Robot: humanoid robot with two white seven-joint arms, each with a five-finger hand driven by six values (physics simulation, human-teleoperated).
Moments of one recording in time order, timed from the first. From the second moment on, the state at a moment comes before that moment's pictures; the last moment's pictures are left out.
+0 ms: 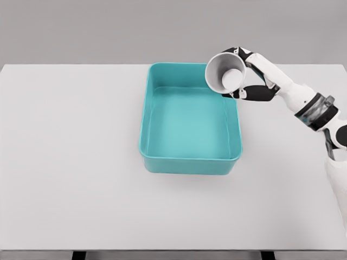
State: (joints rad) left arm -0.02 0.00 -0.13 -0.05 0.04 0.01 -0.17; right arm -0.38 -0.37 0.10 -1.61 -0.03 -0.23 0.61
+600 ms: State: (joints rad) left arm -0.02 0.00 -0.13 -0.05 0.04 0.01 -0.17; right arm -0.47 -0.43 0.29 -1.61 0.05 -0.21 0.61
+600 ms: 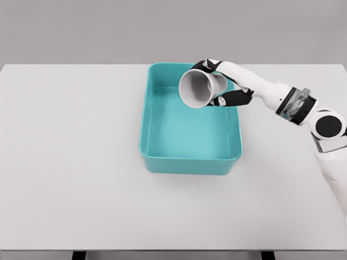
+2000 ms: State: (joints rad) left arm -0.02 0.00 -0.13 -0.05 0.04 0.01 -0.17; right arm -0.32 -0.64 0.18 -1.75 -0.17 -0.07 0.61
